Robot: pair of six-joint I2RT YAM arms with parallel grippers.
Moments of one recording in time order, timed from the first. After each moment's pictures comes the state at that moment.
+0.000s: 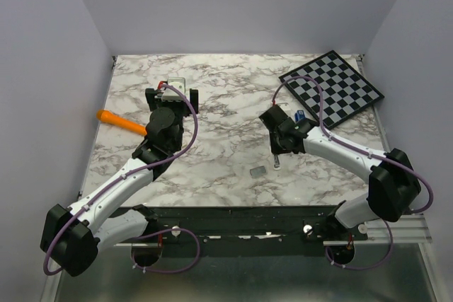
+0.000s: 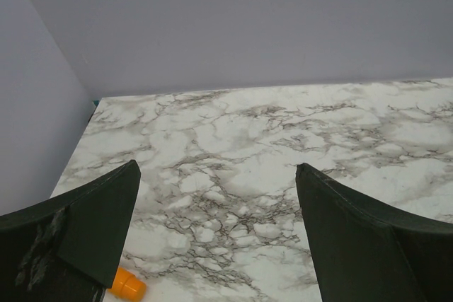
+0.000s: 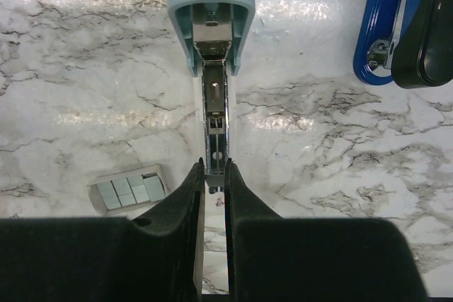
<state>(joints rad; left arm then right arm) -0.59 1.03 0.72 0.39 -0.62 0.12 0.73 1.47 1.04 -0.69 0.36 0.53</state>
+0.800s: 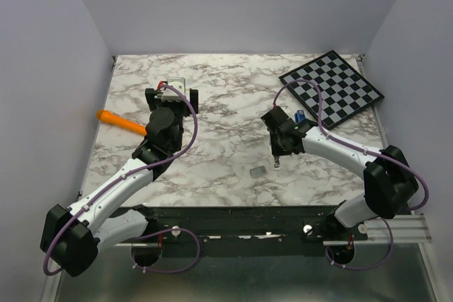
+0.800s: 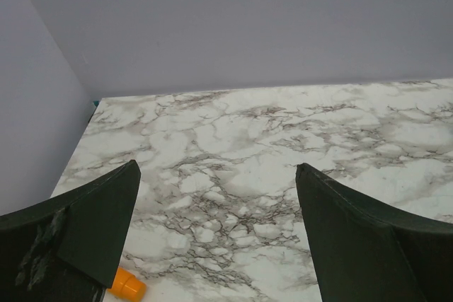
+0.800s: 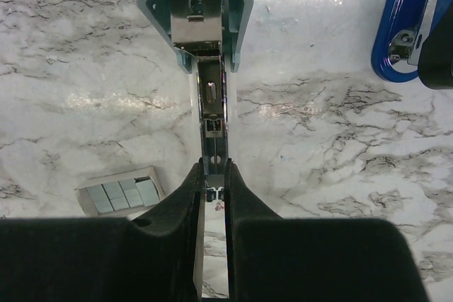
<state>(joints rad) -0.59 1.02 0.72 0.39 -0.62 0.12 0.68 1.50 0.99 -0.65 0.30 0.52</state>
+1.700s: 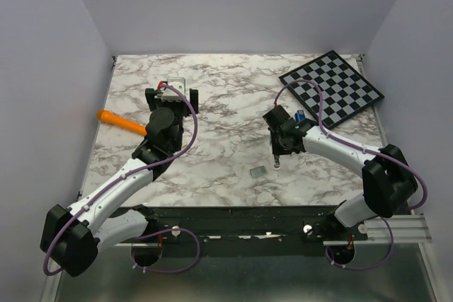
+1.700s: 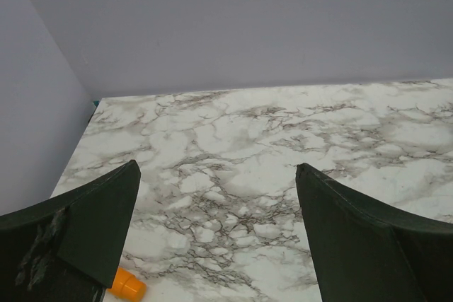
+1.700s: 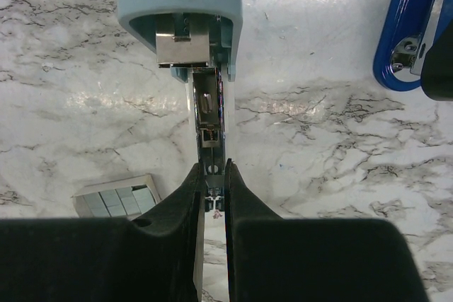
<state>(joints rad) -0.59 1.02 0.72 0.39 -0.62 0.12 0.66 1.51 0.98 -0.62 0.27 0.50</state>
